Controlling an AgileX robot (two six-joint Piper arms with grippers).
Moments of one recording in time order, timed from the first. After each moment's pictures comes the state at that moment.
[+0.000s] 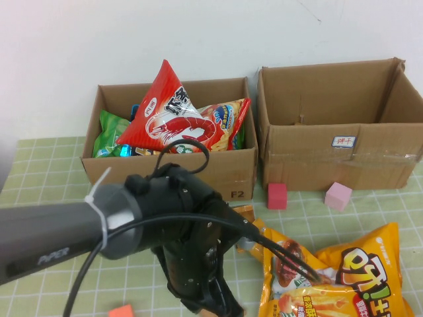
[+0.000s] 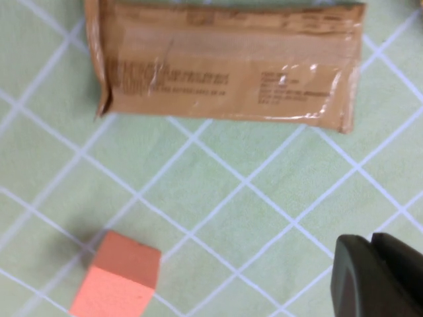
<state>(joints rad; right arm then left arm) 0.08 -0.02 0.02 -0.08 0.42 0.14 -0.75 1.80 -1.15 0.00 0.92 -0.06</state>
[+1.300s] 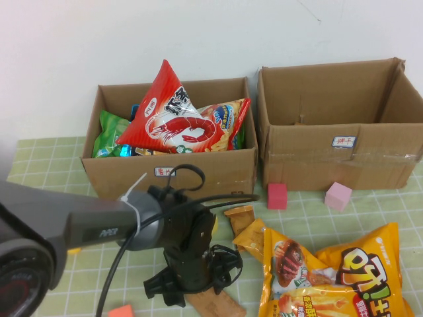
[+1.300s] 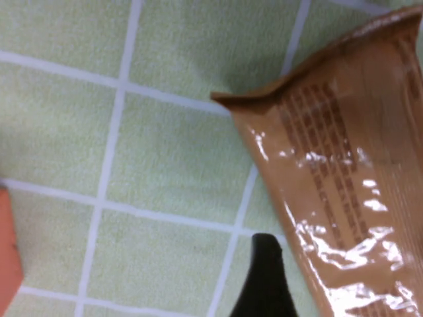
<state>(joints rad) 0.08 -0.02 0.02 -0.08 0.42 0.14 -0.65 2.04 -1.15 -0.01 0.62 -1.04</state>
